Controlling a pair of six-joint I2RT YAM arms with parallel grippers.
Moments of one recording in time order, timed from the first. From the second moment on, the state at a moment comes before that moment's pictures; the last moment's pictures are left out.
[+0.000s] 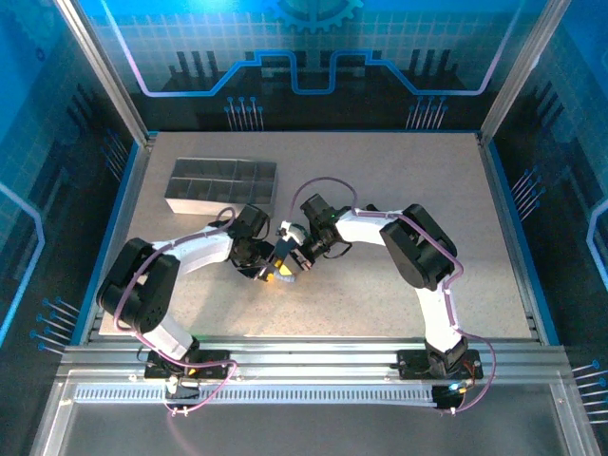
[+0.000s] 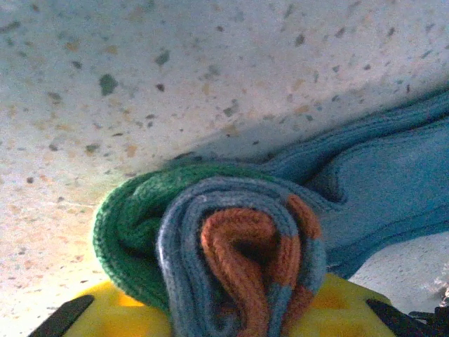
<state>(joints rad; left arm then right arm) -0.43 1.61 0.83 -0.51 0.33 -1.48 0.68 2.10 1.30 -0.41 -0.84 -0.14</state>
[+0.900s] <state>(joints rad) -0.44 1.66 0.93 -0.75 0.33 -1.47 1.17 1.74 0.86 0.06 0.27 -0.48</state>
